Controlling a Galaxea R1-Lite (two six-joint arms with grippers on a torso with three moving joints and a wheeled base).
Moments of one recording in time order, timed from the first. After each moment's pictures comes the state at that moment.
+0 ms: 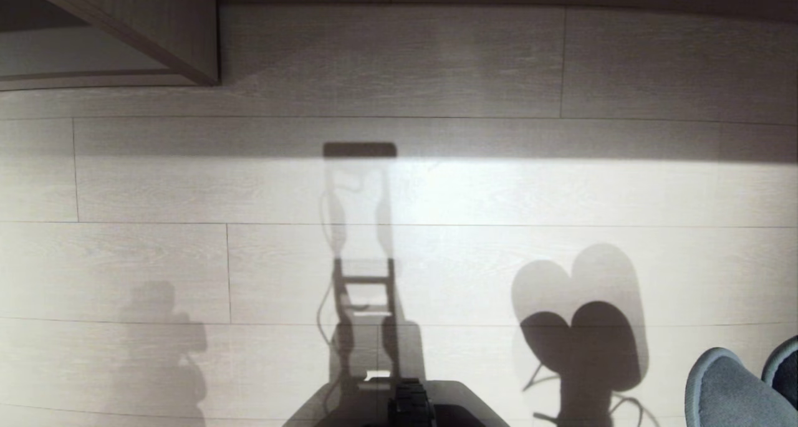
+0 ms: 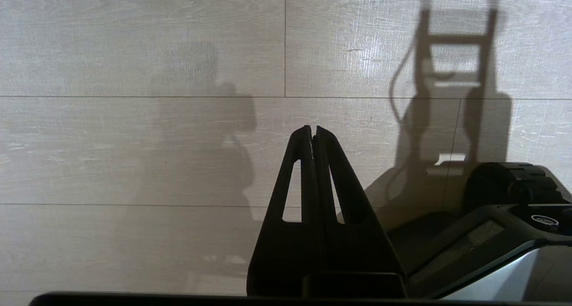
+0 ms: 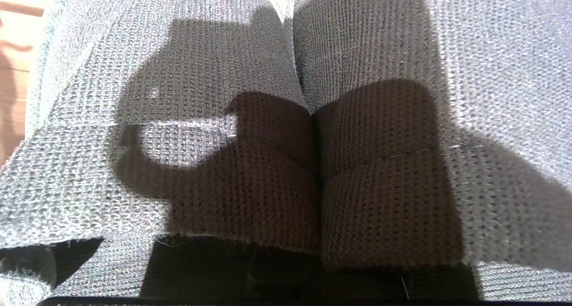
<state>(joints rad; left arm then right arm) 0.00 0.00 0.00 0.00 0.00 -0.01 0.00 0.00 0.00 0.00 0.02 -0.09</state>
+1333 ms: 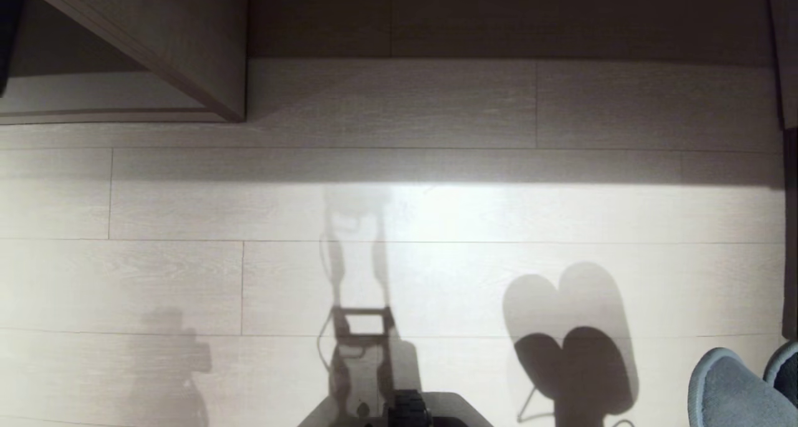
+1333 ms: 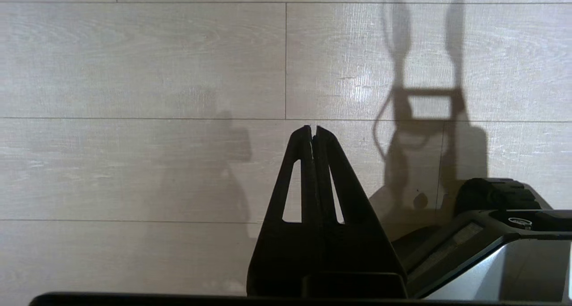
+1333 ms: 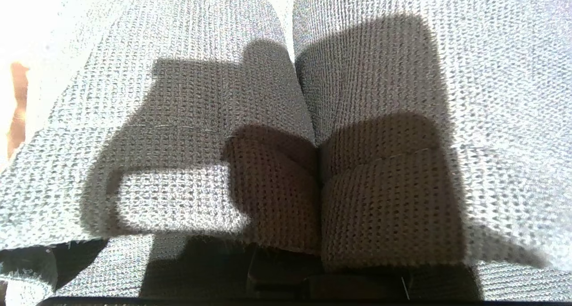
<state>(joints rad) 0.00 0.00 0.00 0.00 0.00 -0.01 0.00 0.00 0.00 0.01 0.02 -0.07</state>
